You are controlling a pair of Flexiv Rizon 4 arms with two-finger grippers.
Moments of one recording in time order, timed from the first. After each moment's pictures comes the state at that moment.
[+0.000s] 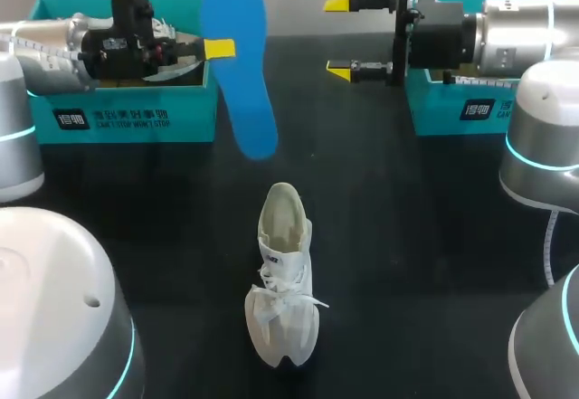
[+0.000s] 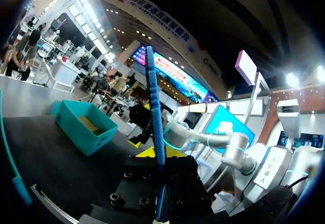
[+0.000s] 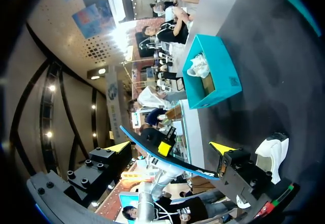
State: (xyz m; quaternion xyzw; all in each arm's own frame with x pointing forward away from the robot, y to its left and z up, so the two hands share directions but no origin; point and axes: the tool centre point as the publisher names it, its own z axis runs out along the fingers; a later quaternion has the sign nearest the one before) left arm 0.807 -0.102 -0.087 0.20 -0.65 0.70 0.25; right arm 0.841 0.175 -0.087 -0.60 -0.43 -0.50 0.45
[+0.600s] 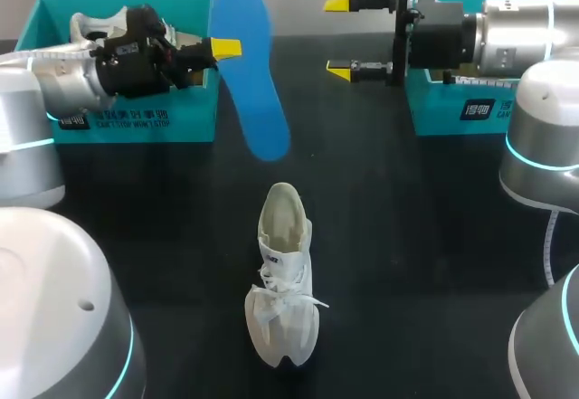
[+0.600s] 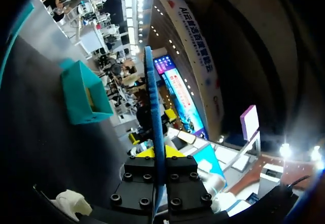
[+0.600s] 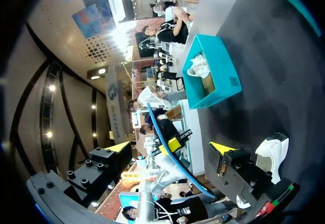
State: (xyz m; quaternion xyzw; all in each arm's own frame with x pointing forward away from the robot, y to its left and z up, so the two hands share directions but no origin) left arm 0.818 -0.114 -0.100 0.36 -0.52 0.65 0.42; right arm 0.841 0.175 -0.087 -0.60 -0.43 -0.50 0.45
